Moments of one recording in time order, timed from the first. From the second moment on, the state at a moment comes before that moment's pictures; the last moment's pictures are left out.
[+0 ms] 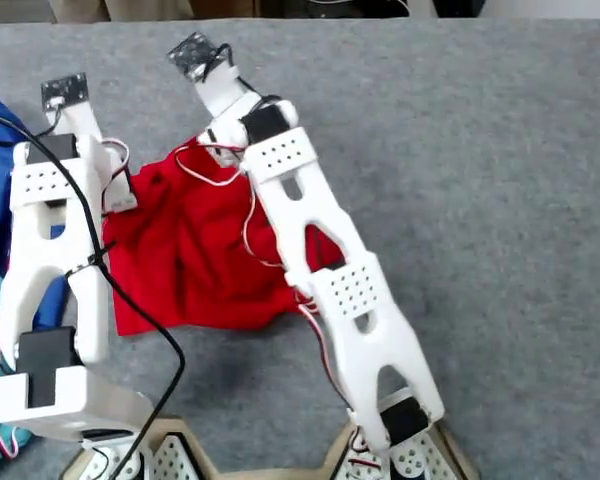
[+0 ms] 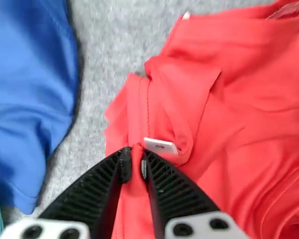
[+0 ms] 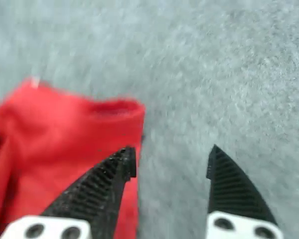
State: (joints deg) left arm -12.9 0.2 8.4 73.1 -0.5; right arm -30.6 62.5 -69.2 66.4 2.4
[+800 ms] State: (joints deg) left arm -12.9 0.2 9.1 73.5 5.5; right arm -34.2 72.0 -69.1 59.6 -5.9
